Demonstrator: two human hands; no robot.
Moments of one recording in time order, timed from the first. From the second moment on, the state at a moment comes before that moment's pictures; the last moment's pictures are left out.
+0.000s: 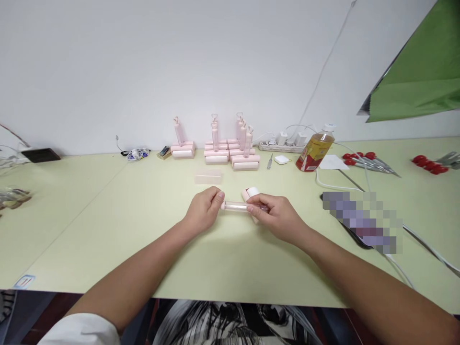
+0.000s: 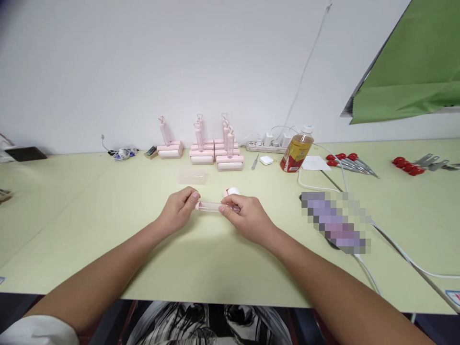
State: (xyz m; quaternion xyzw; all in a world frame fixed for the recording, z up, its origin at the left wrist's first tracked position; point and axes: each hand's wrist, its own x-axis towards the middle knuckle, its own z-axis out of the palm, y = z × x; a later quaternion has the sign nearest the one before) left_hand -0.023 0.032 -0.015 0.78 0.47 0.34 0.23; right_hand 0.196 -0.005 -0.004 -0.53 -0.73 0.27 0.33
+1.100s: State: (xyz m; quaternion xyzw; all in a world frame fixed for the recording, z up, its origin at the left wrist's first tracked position) left_hand -0.024 0.025 -0.013 0.86 0.40 0.23 0.20; right_hand 0.205 0.024 -0.009 -0.41 -0.40 0.68 0.46
